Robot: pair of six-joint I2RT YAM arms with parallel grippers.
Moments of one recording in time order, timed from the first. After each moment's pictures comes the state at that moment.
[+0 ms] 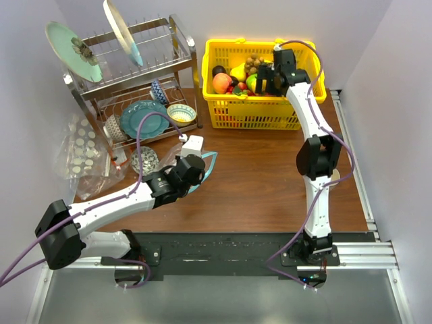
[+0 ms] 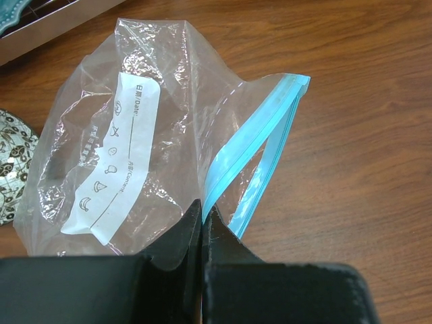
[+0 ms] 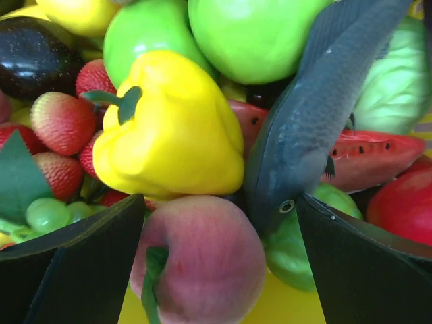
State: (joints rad) left arm -0.92 1.23 0.84 -0.31 -0.61 -0.46; right arm 0.20 2.31 2.41 -0.82 0.14 0.23
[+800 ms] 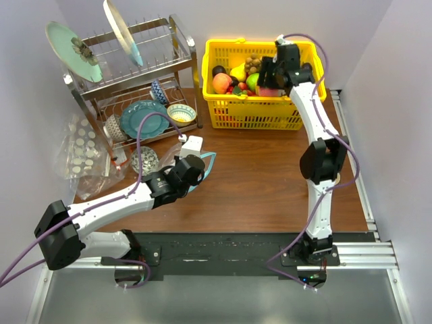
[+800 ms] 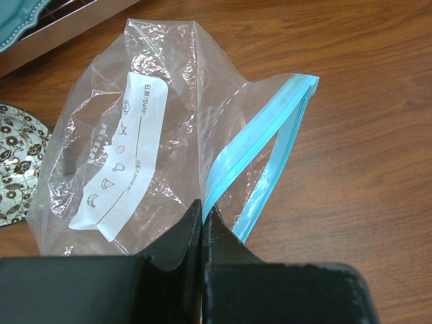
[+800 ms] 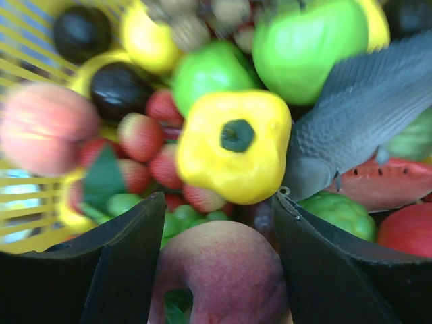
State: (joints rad) left arm -0.92 1.22 0.84 -0.33 -0.64 -0.44; right arm 0.21 2.21 2.34 -0.71 0.07 0.28
